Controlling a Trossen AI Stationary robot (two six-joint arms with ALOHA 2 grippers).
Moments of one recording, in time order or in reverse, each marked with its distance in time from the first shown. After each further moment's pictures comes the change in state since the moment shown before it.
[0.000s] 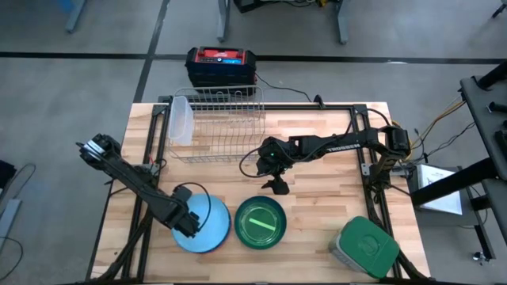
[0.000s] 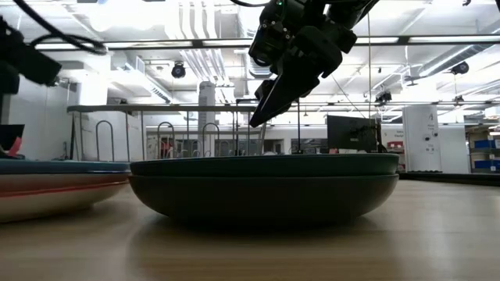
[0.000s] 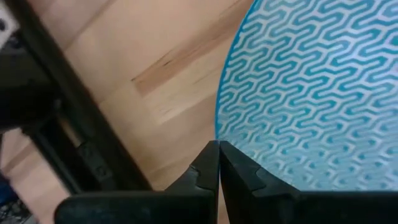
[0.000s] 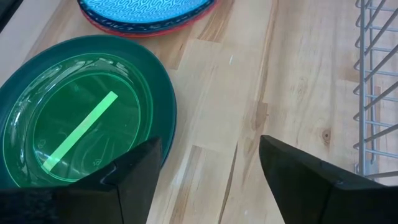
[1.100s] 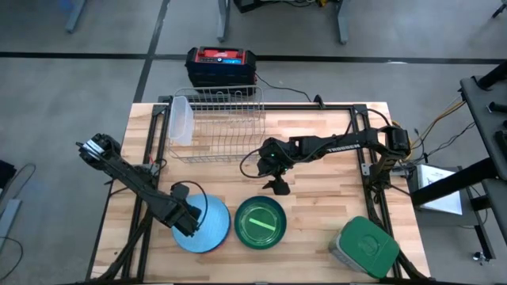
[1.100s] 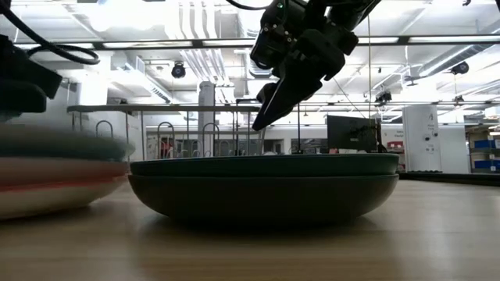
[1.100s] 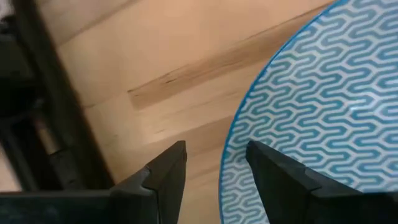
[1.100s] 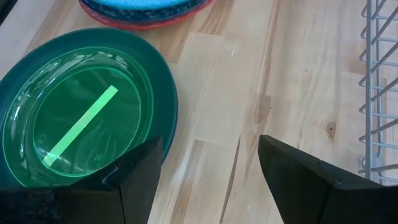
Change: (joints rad) left arm 0.000 -0.003 -0.090 0.119 -0.071 -0.183; right arm 0.000 0.000 -0.014 -0.001 0.000 0.006
